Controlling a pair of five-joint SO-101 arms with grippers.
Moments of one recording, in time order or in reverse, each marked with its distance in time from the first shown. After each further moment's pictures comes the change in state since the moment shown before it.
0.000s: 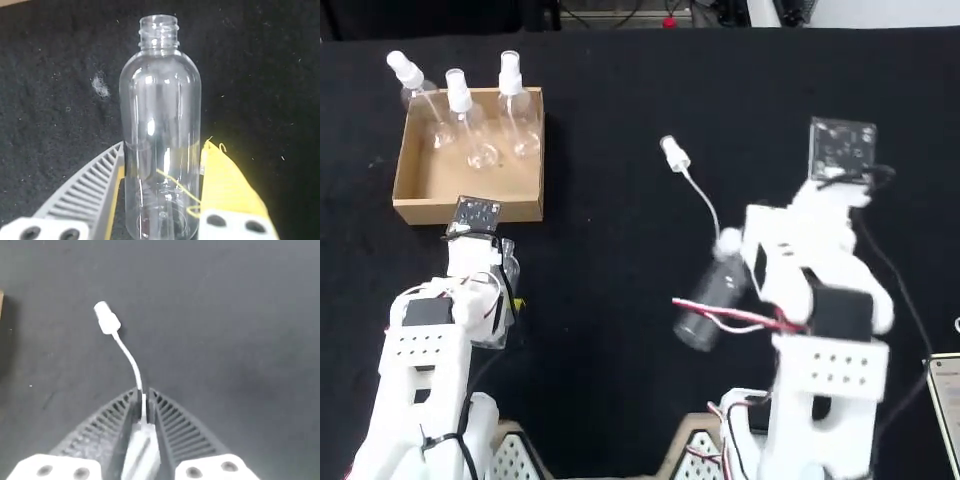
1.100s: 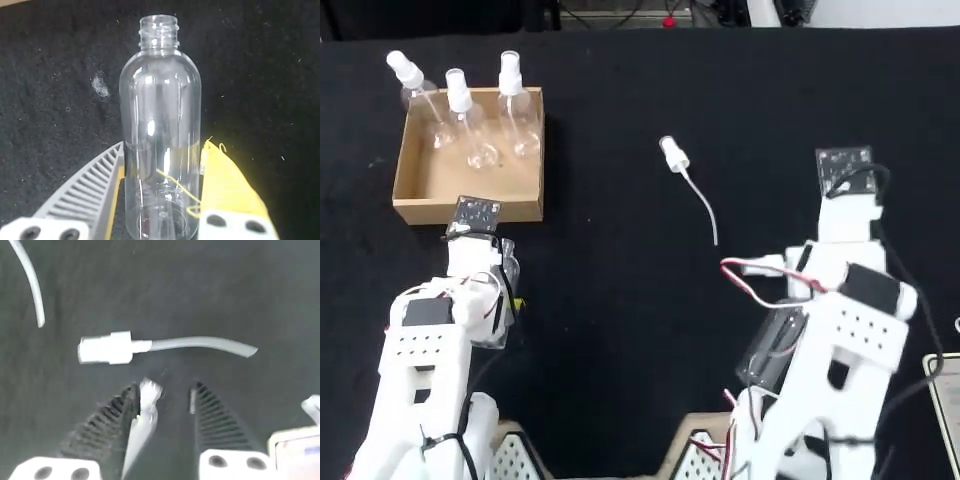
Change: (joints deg) left arm 0.0 0.0 0.0 0.0 0.0; right arm 18.3 13.8 9.2 -0.9 26.6
